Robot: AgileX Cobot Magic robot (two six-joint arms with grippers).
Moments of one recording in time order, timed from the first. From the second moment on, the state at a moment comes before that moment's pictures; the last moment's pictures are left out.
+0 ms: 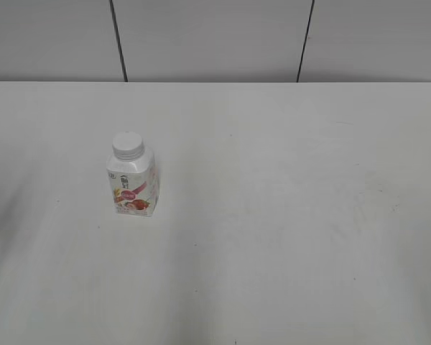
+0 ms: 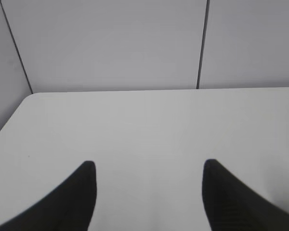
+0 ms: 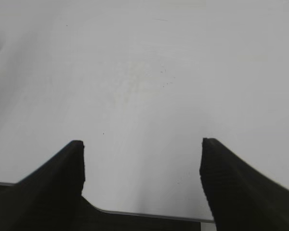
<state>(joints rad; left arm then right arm) -0.03 1.09 -0.22 -0.03 -0.55 0.08 0.04 -0.01 -0.51 0.15 1.10 -0.15</state>
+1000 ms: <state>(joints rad) -0.03 1.89 -0.23 0.54 -1.20 -0.05 0.04 -0.01 -0.51 0.15 1.10 -0.15</state>
